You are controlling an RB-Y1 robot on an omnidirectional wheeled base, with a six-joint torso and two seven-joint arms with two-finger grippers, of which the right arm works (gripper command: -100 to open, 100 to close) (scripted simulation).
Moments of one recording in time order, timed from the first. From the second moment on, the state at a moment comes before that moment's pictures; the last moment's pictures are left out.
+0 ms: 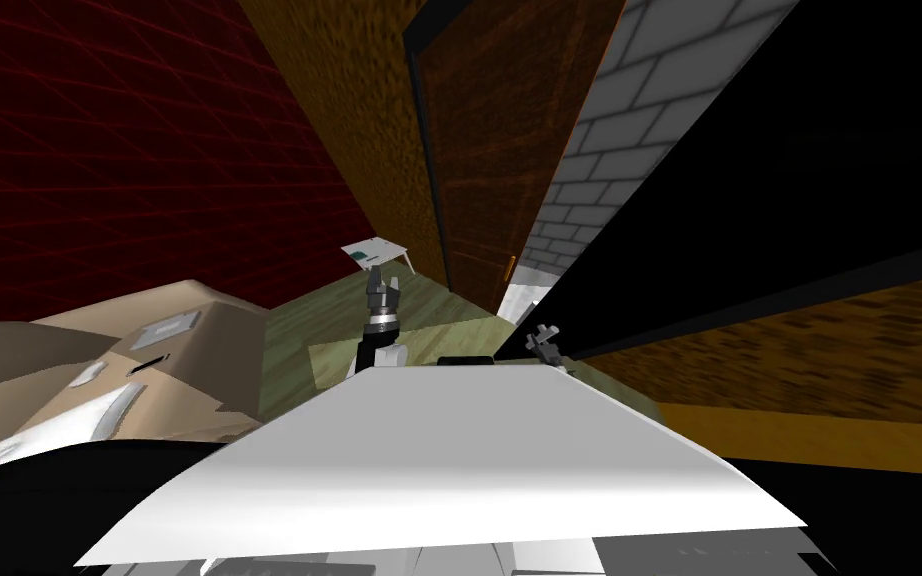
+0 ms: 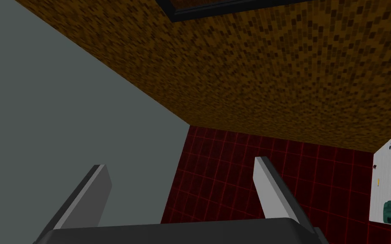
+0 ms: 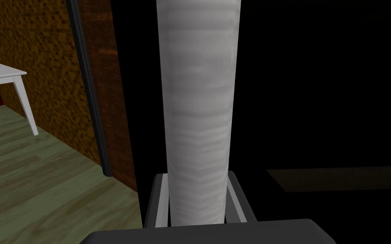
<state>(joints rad) 0.25 -0.61 0.56 -0.81 -0.60 -1.17 -1.74</state>
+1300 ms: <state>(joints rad) 0.24 -0.64 0.61 -0.72 -0.57 -1.25 -1.80</state>
